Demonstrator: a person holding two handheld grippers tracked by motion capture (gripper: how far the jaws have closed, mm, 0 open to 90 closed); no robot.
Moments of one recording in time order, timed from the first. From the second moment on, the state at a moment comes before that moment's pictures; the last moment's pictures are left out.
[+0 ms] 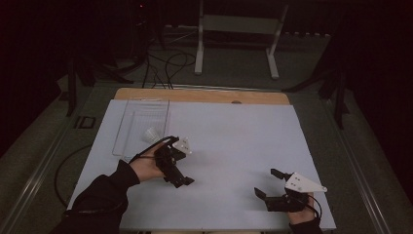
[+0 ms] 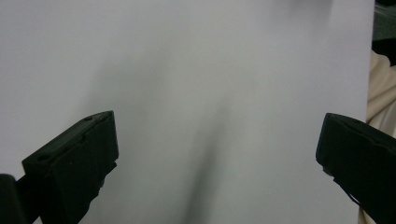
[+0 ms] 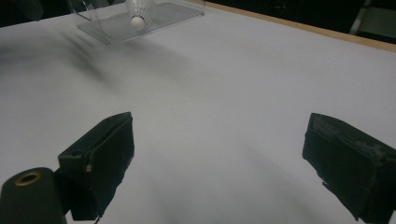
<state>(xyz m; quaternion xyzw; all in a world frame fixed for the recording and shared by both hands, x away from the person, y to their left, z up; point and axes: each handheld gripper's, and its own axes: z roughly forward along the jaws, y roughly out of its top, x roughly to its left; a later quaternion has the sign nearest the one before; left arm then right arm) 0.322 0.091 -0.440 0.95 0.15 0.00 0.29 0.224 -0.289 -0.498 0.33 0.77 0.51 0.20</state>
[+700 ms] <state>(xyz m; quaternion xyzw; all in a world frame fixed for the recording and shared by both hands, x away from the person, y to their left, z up) 0.306 0.109 -0.462 0.94 0.15 -0.02 0.32 0.223 -0.288 -0.498 0.33 0.77 0.51 0.20</state>
